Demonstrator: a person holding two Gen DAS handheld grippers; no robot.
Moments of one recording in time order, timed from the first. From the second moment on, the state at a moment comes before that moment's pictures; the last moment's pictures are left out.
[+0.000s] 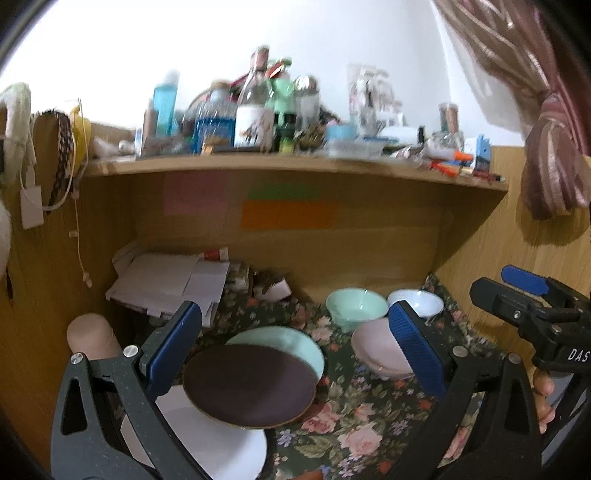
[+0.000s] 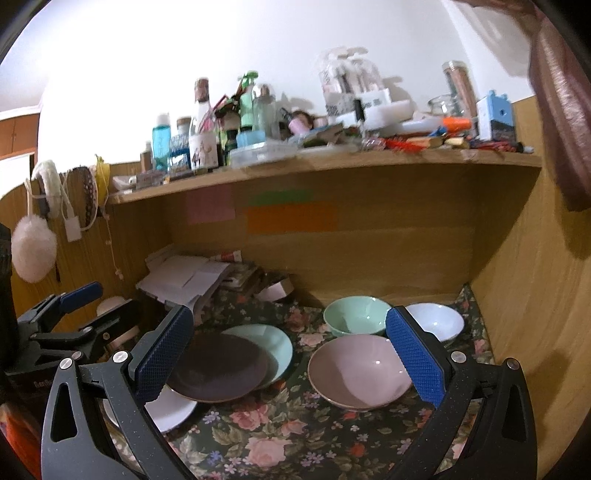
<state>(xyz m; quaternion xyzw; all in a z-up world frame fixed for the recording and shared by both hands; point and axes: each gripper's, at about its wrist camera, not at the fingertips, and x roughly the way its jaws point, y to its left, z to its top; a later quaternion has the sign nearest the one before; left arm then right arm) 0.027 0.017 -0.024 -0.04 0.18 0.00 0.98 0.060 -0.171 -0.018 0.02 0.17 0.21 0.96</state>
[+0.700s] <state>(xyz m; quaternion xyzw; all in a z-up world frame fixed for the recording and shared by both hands) 0.079 0.120 -0.110 -0.06 0.32 0.09 0.94 0.155 -0.090 -0.089 -0.04 0.31 0.28 0.91</state>
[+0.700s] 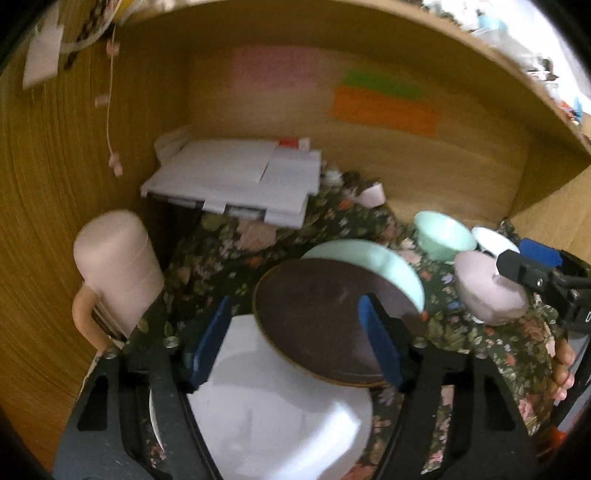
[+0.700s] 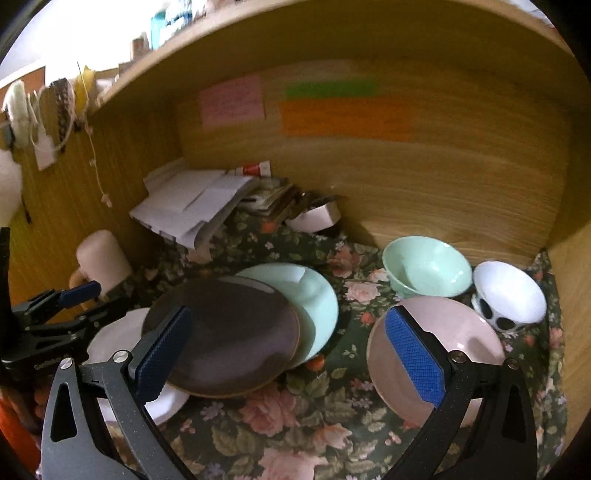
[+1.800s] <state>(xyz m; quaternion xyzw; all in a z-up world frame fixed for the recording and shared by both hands) 0.130 0.157 -0.162 -0.12 0.43 0.03 0.90 0.248 -0.014 -0.180 -0.10 0.48 0.26 0.84</state>
